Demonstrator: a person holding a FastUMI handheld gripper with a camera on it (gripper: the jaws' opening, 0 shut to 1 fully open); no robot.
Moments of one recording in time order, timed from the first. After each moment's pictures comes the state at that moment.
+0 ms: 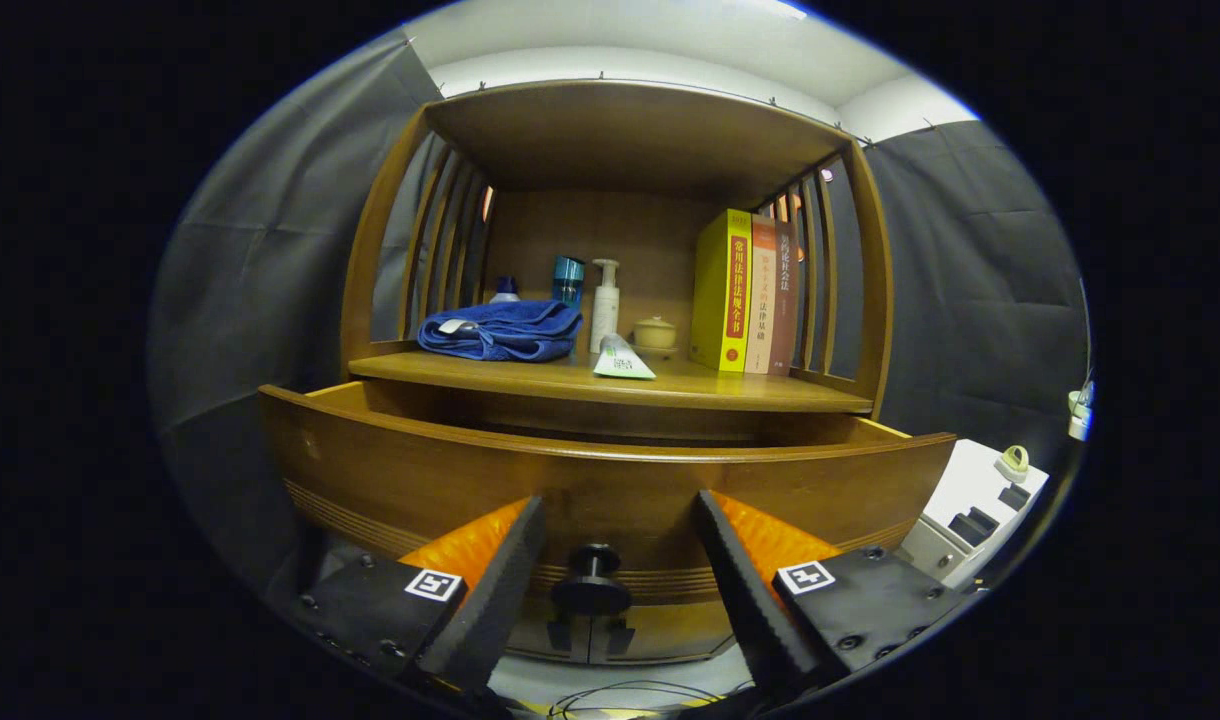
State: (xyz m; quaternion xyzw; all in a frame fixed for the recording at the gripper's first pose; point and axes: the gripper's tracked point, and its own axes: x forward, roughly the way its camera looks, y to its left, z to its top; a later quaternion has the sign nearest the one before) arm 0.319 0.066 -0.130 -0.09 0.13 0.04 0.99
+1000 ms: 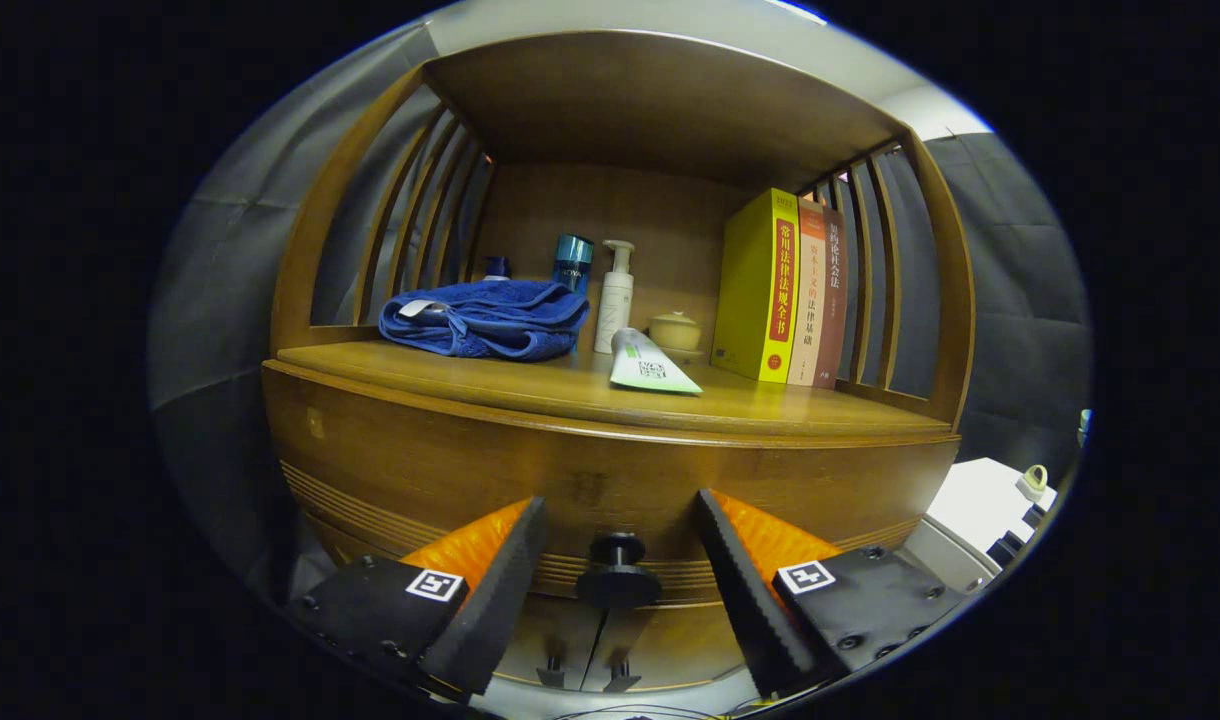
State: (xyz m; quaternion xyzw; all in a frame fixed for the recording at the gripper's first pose) arm 0.408 0.087 -0.154 -0.11 0.13 0.03 0.98
